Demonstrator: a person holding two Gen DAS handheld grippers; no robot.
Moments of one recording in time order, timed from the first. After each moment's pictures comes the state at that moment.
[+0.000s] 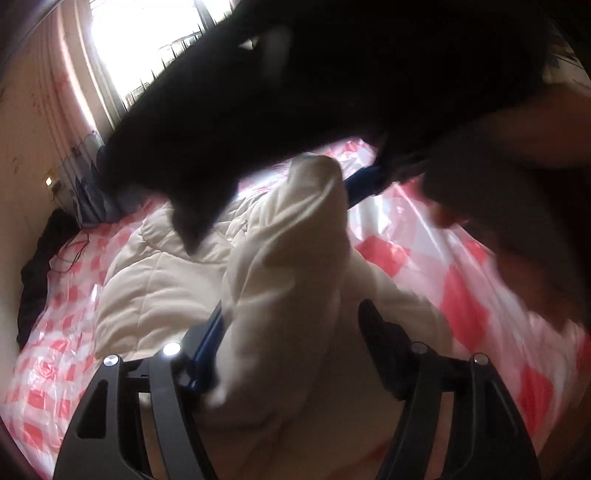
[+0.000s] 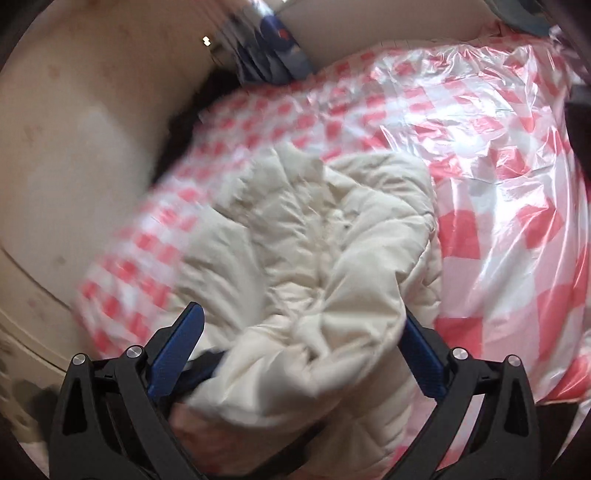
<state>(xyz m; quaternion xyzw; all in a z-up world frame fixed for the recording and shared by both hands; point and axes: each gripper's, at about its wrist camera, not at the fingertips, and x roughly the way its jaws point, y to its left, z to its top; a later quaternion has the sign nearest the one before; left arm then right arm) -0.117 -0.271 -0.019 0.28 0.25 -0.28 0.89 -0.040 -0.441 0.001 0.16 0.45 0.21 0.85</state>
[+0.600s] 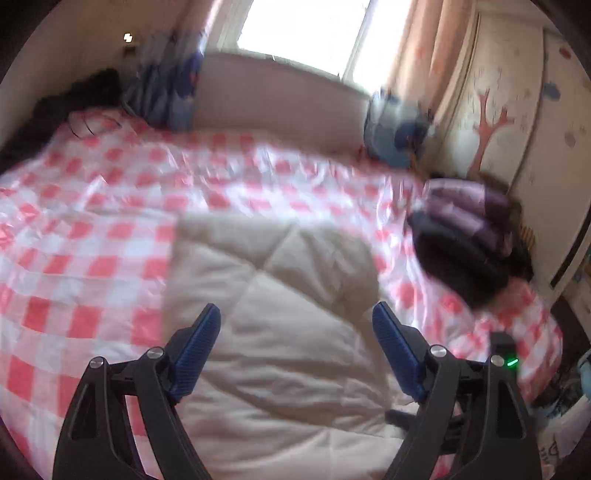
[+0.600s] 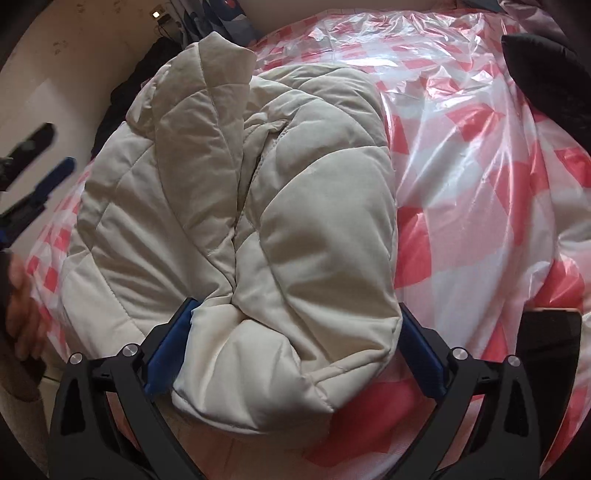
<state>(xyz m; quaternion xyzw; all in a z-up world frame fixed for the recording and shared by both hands) 0.014 -0.168 0.042 -0.04 0.35 -0.26 0.90 -0.097 -0.466 -0.081 0.15 0.49 0.12 0.85</state>
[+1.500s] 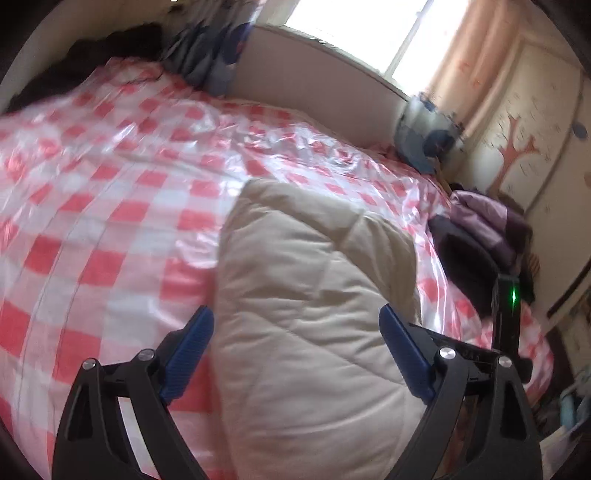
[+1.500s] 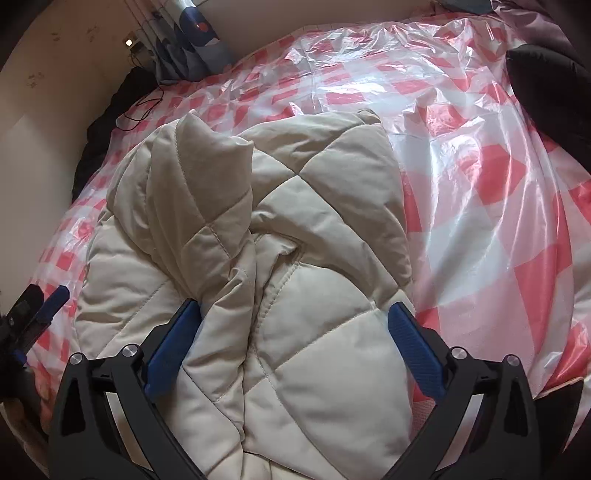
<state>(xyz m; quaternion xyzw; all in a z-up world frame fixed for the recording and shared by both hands) 0.008 -0.079 0.006 -0.15 0.39 -0.22 0.88 -0.030 -0.462 -0.071 0.18 0.46 0.07 0.87</state>
